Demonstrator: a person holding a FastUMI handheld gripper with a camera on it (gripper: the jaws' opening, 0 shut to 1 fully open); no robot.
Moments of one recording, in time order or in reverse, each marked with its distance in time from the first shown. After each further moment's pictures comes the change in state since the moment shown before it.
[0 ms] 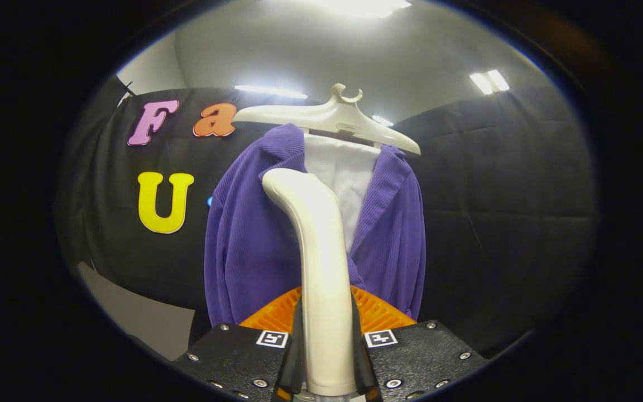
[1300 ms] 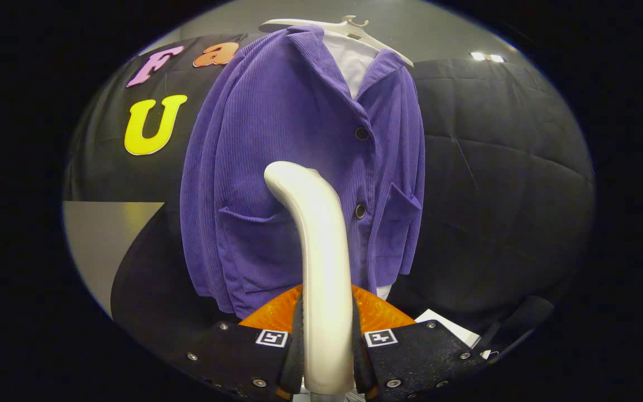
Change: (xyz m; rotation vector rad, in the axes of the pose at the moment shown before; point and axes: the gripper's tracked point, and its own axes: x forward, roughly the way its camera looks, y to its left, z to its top) arm -0.036 0.017 -0.221 -0.032 0.293 -0.110
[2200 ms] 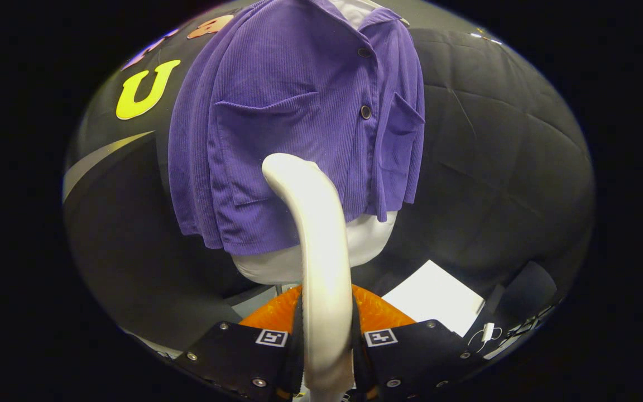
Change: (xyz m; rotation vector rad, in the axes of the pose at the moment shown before) arm -0.011 -0.001 -0.112 0.014 0.247 -0.025
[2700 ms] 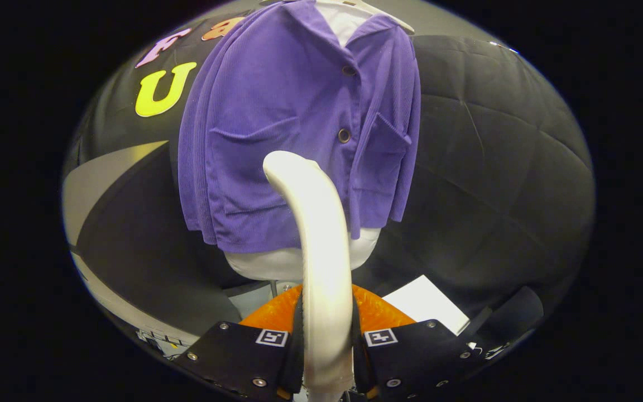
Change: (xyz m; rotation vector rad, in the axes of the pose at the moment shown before) arm -0.037 -0.067 0.043 -0.094 -0.050 0.093
